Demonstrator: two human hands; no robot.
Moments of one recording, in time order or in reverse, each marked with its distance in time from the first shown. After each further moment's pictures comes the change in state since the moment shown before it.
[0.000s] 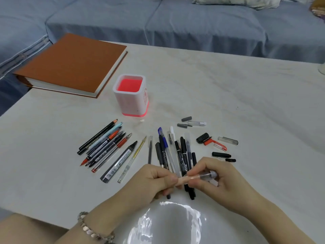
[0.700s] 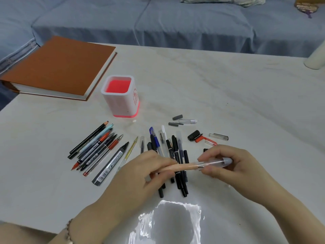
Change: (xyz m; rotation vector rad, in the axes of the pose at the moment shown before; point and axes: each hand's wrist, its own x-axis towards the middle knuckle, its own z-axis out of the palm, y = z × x) left_hand -0.001 0.000 -0.003 0.639 0.201 0.503; right_hand -0.010 -0.010 -0.036 0.069 0.085 0.108
